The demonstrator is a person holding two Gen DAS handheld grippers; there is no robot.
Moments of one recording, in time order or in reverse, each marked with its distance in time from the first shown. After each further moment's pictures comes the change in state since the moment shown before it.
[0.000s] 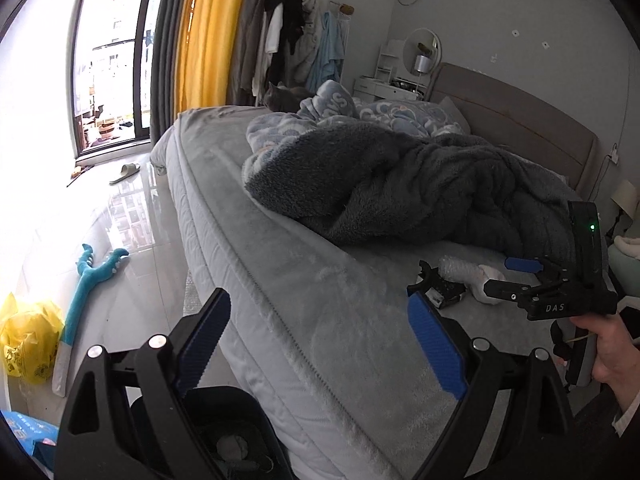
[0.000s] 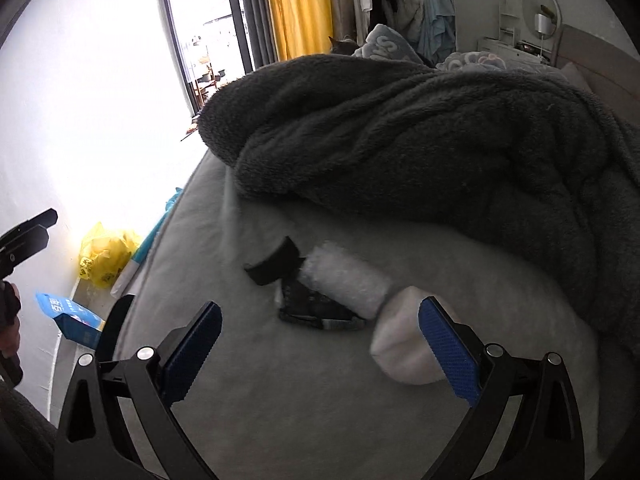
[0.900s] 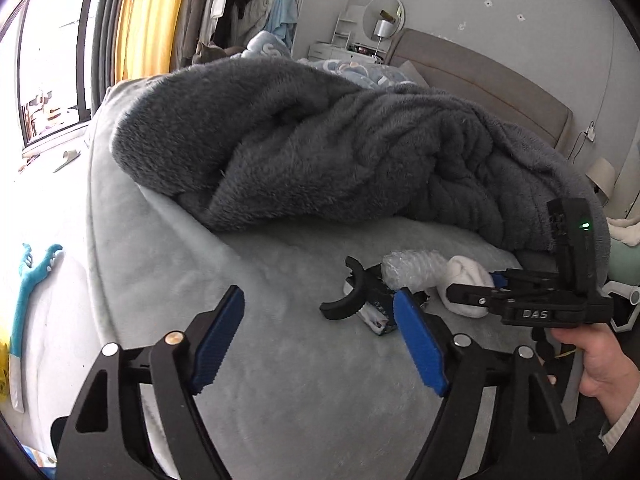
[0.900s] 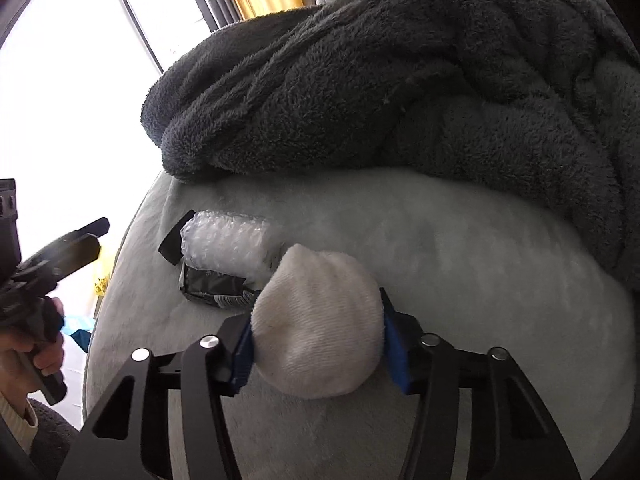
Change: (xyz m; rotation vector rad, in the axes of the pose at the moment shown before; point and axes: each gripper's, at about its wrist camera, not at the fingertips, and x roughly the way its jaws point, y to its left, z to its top) left arm 0.121 -0.082 0.001 0.027 0.116 -0.144; right arm 0.034 -0.085 -0.021 0.175 0.060 0.120
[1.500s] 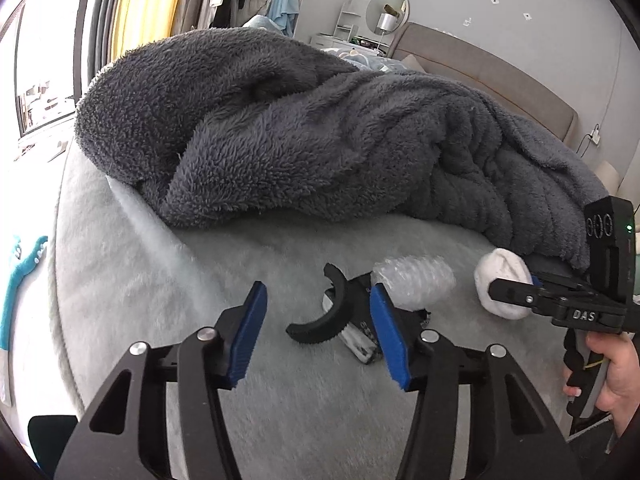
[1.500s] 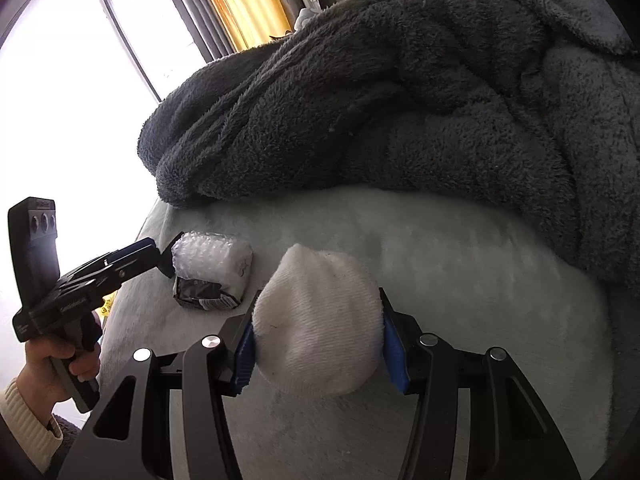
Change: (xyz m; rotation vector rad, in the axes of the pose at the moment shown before) left arm 0.044 -0.013 0.002 -0.021 0.016 -0.008; right arm -0.030 -0.033 -0.006 0.045 -0.059 0.016
